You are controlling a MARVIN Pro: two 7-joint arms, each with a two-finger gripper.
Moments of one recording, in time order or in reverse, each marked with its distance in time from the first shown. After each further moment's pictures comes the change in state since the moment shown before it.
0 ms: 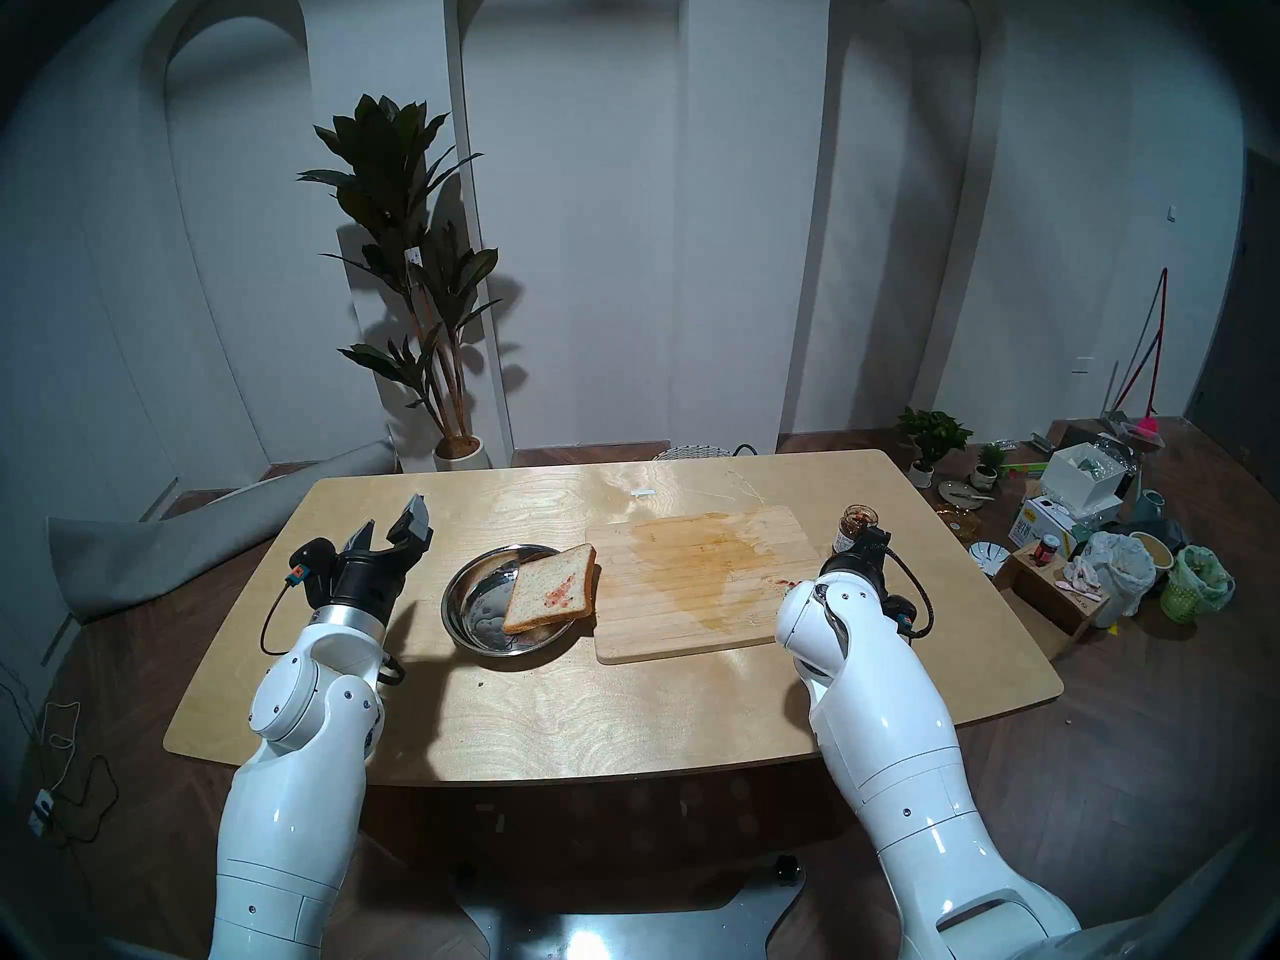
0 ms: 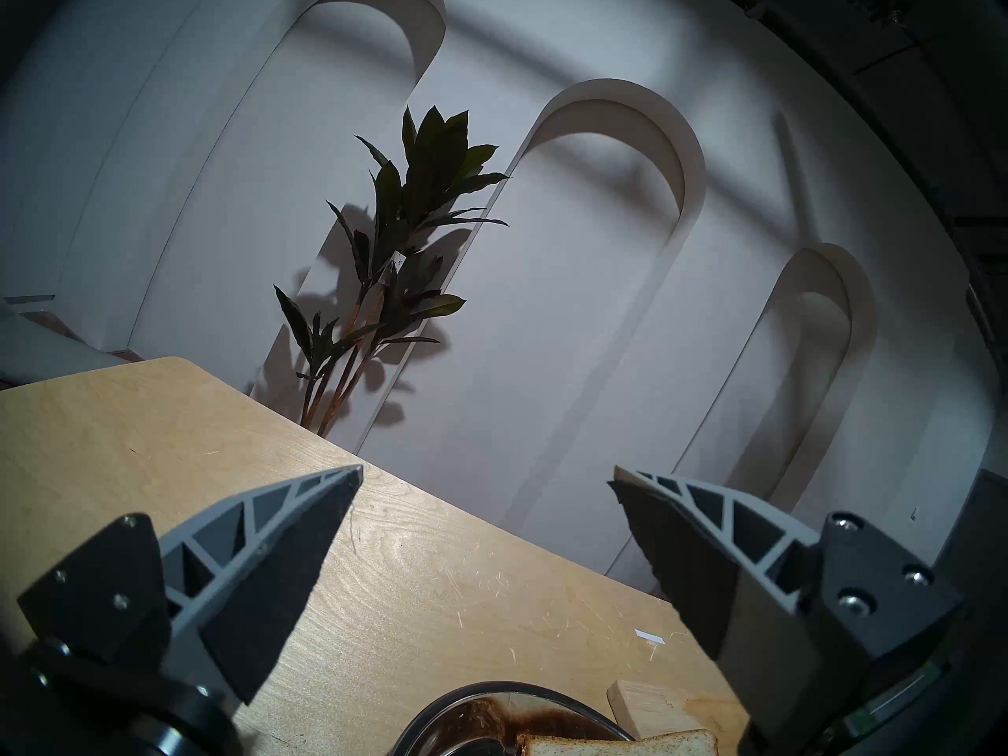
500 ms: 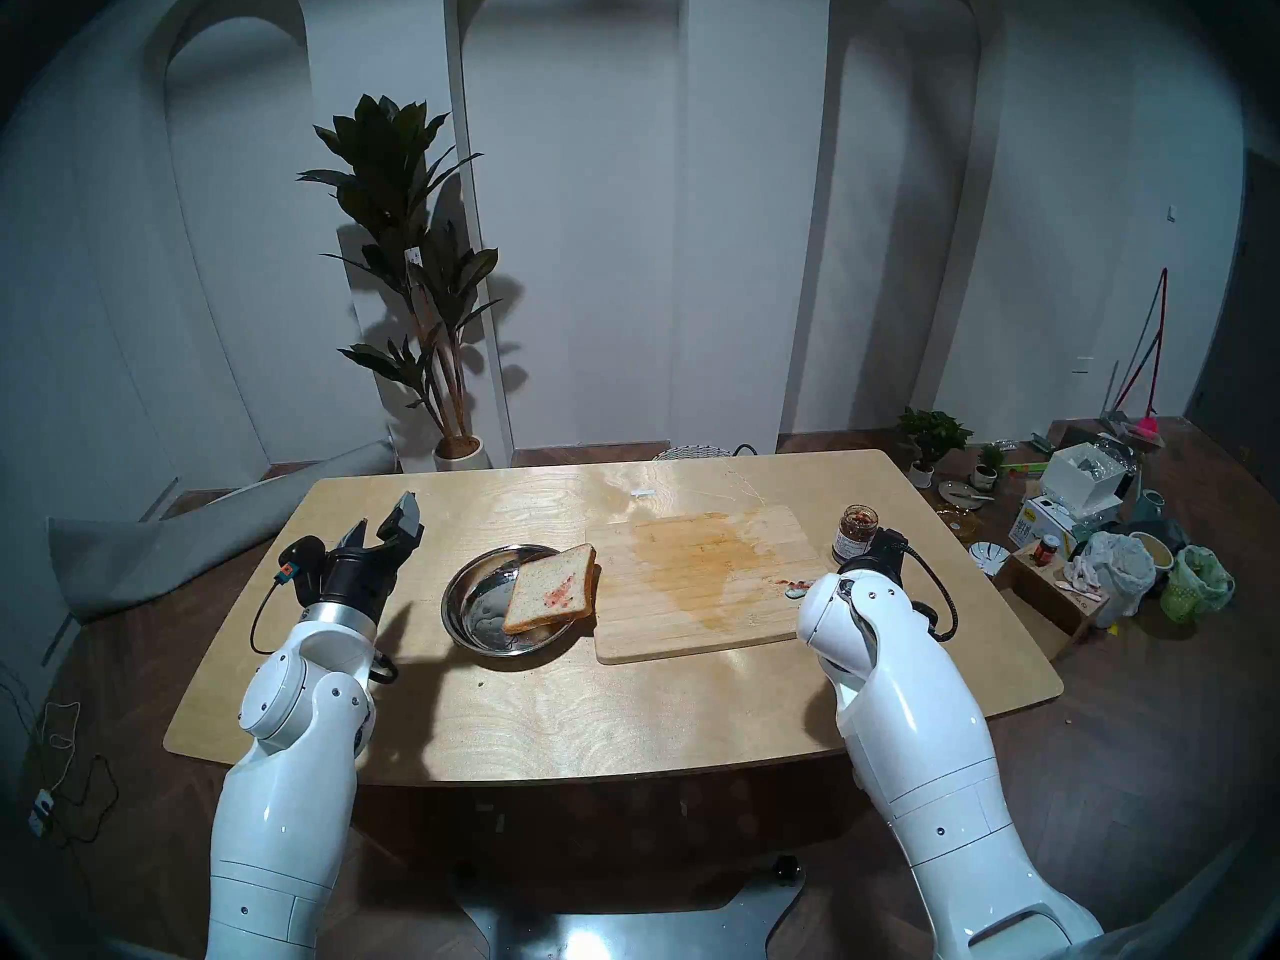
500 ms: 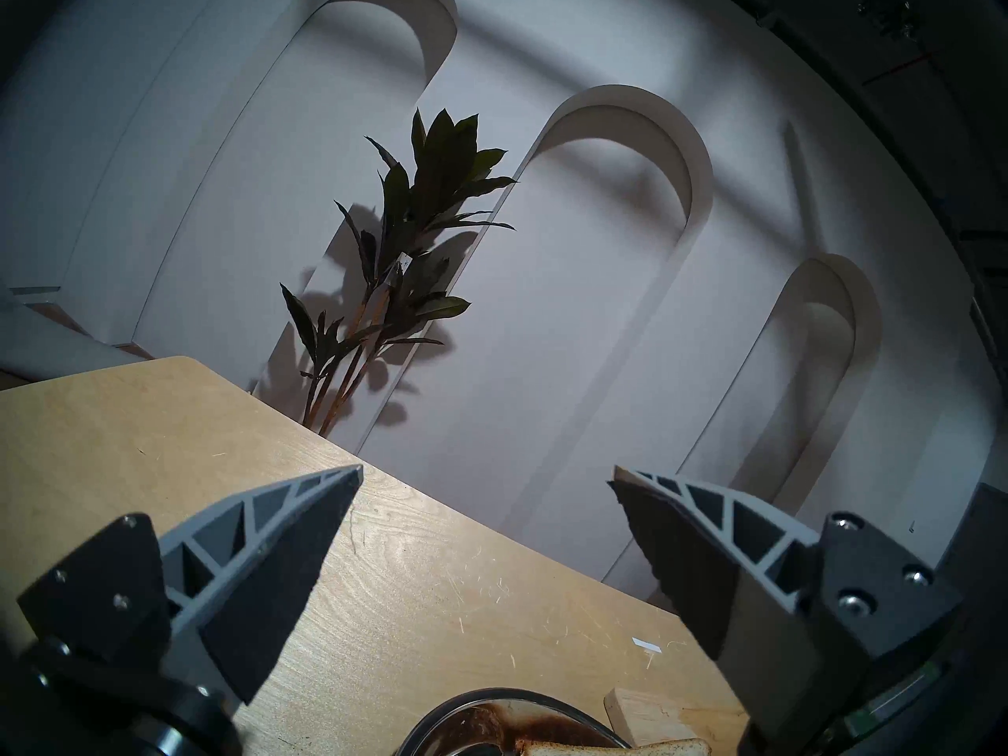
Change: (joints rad) left arm 0.007 0.001 -0.022 -0.030 -0.041 0.036 0.000; right arm -0.062 0.071 0.027 -0.178 -0.015 -0.040 -0.216
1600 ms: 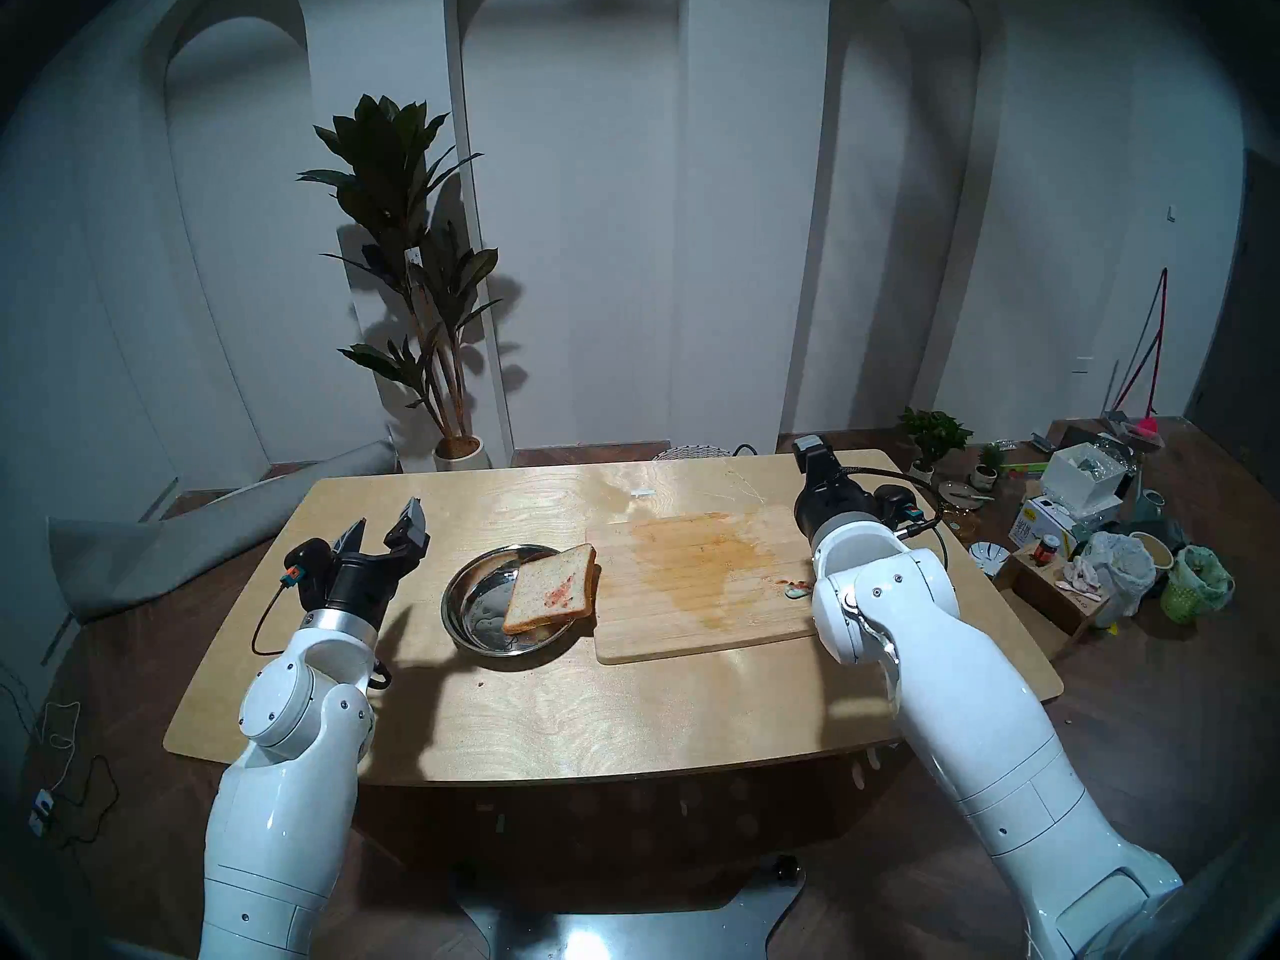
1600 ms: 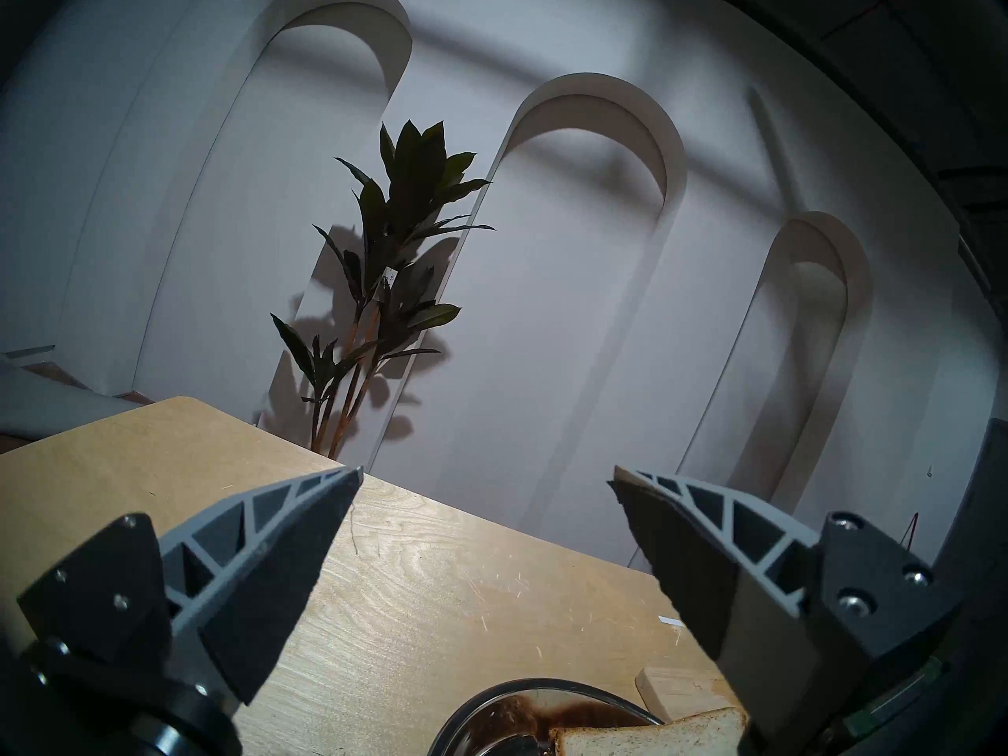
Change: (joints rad) left arm 0.020 0.031 0.027 0.006 0.120 -0.052 0.013; right arm 0.031 0.282 -0.196 -0.145 -0.294 0.529 0.124
